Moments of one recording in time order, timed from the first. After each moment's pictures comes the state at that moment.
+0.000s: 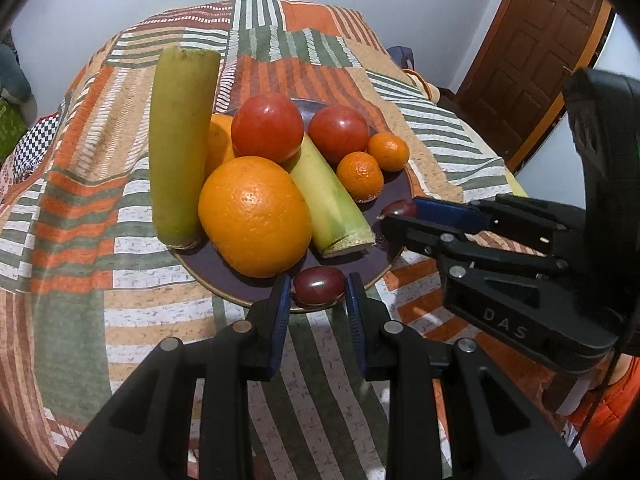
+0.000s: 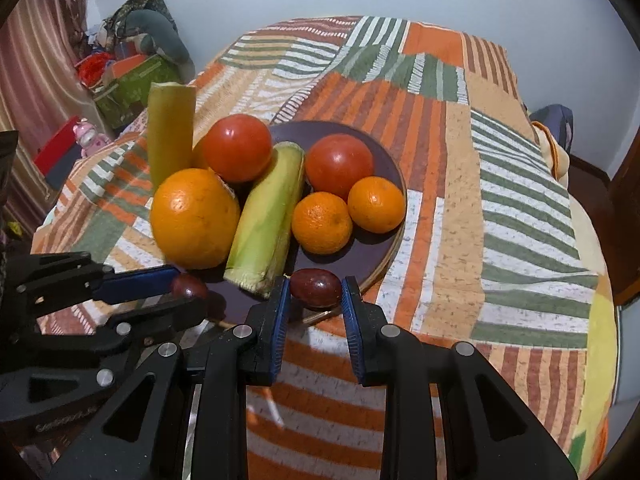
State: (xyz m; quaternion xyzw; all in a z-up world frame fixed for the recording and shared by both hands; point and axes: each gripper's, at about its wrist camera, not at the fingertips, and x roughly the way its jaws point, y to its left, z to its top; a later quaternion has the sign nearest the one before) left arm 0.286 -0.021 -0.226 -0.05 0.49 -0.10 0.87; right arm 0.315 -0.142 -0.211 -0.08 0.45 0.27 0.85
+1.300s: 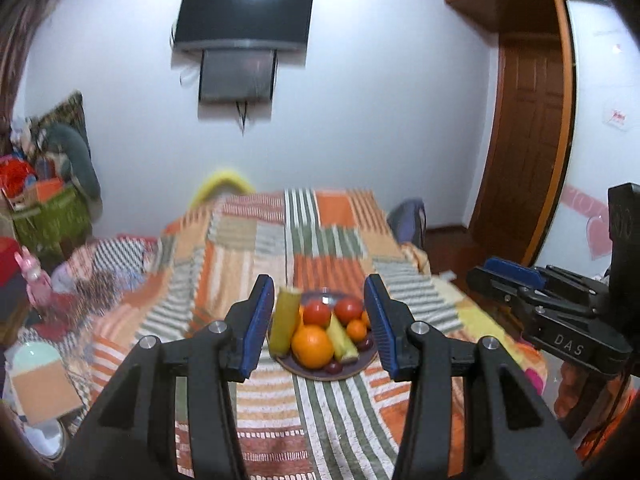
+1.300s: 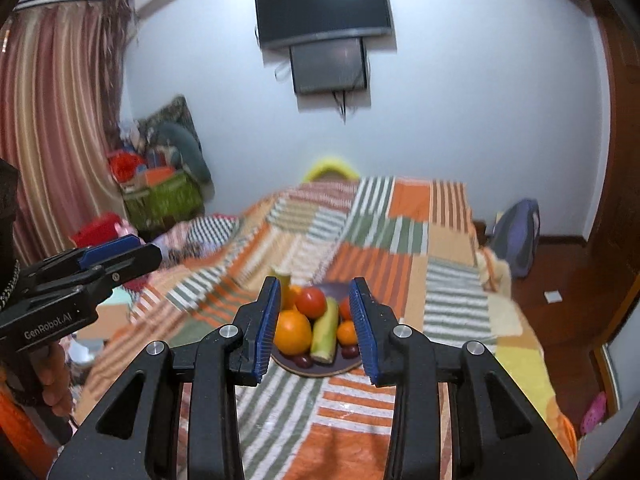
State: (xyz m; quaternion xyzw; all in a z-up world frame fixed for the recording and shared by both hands) left arm 0.135 0.011 -0.015 -0.04 0.21 -0.03 0.98; right arm 0.185 -0.181 -0.031 -0.02 0.24 0.27 0.93
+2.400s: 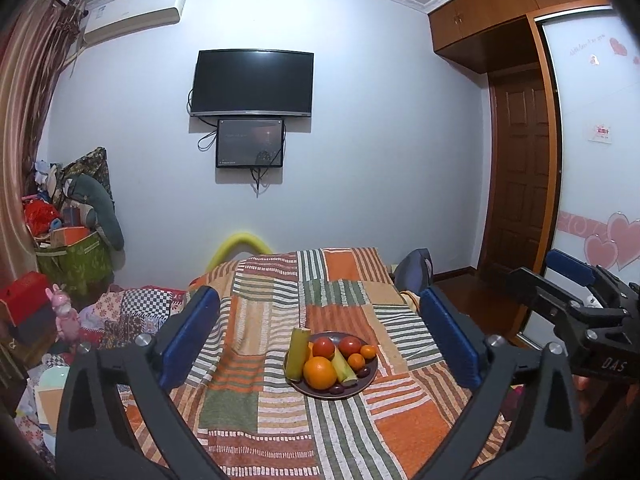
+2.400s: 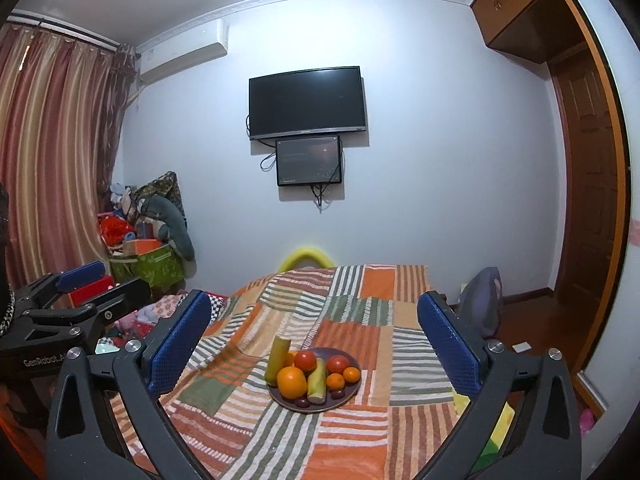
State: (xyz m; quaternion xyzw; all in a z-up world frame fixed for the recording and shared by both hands) left arm 0.037 -0.003 0.025 -0.02 0.11 0.00 0.99; right arm 0.097 -0.196 0.011 0.00 0.09 0.21 0.97
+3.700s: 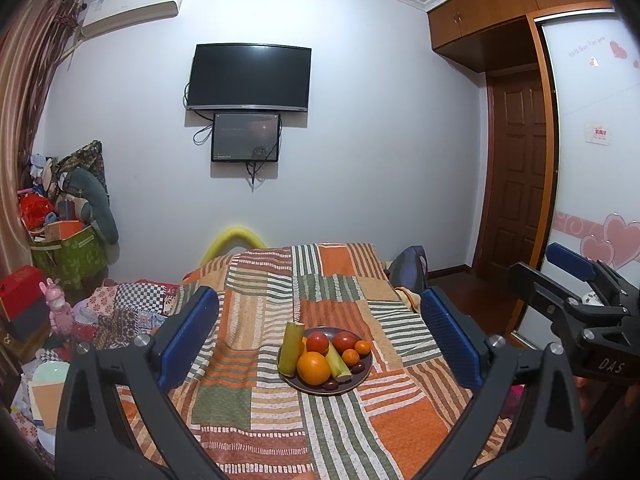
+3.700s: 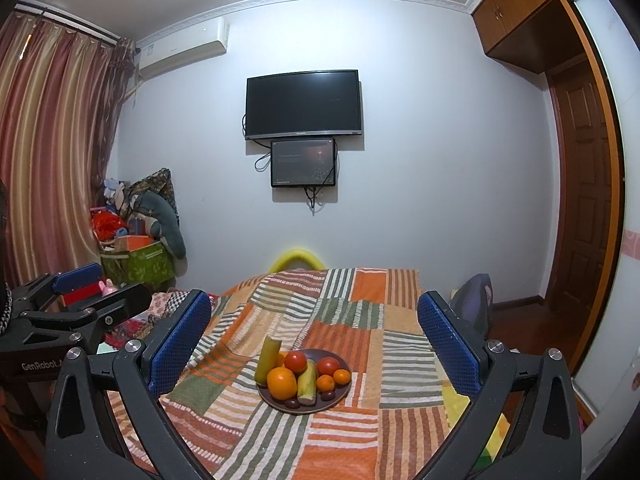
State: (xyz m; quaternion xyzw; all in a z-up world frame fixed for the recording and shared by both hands) left arm 0.040 -0.002 0.022 -0.02 0.12 -0.01 0.99; right arm 0.090 -0.192 0.015 -0.02 0.09 0.20 0.98
